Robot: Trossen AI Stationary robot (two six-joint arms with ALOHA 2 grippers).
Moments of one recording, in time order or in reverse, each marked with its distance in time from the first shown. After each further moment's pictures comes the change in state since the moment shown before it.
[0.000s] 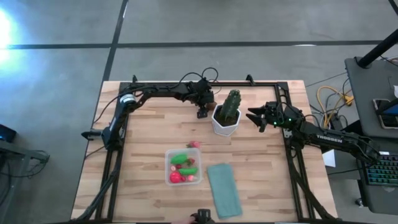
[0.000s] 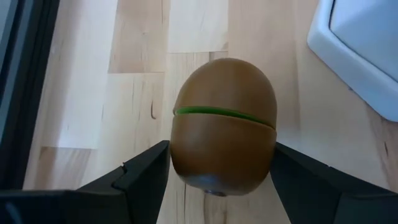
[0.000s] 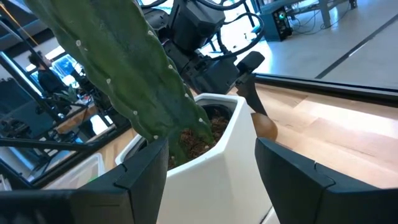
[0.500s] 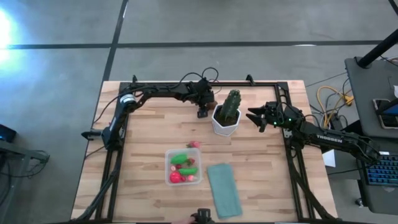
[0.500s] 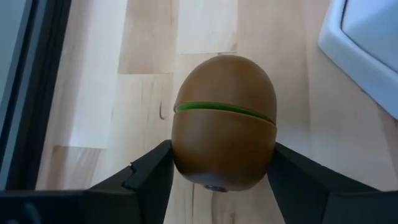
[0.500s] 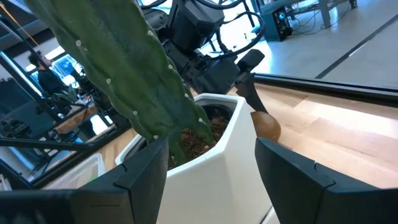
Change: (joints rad) left arm -0.004 0.000 0.000 0.011 -0.033 0.001; right arm 0.000 0.000 0.000 0.000 0.000 0.000
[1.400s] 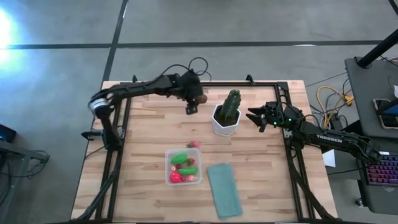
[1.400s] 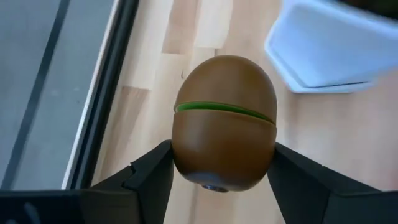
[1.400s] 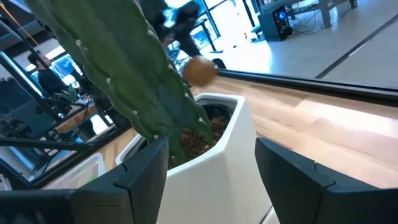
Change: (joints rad) left arm -0.033 -0.378 -0.067 -0.324 -0.075 -0.156; right arm 0.000 0.000 0.000 0.000 0.000 0.000
